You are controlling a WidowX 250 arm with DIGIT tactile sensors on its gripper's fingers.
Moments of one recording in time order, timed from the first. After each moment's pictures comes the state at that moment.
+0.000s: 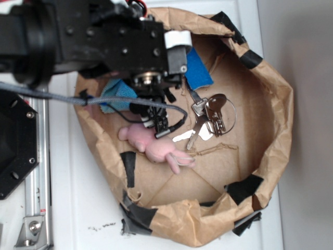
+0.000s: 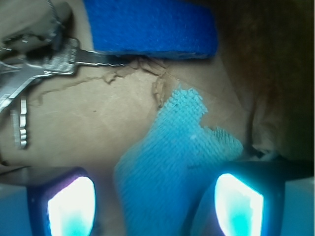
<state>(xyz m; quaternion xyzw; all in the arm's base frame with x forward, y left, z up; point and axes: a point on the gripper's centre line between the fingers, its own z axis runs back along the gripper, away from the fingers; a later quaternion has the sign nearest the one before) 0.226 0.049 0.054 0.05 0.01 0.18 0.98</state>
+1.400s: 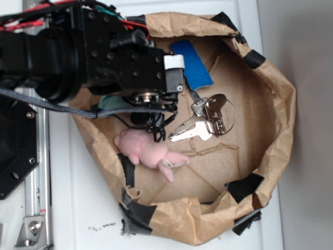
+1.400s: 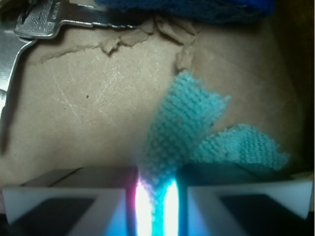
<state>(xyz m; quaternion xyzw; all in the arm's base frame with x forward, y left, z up) 0.224 0.032 0.028 0.05 0.01 0.16 0.99</state>
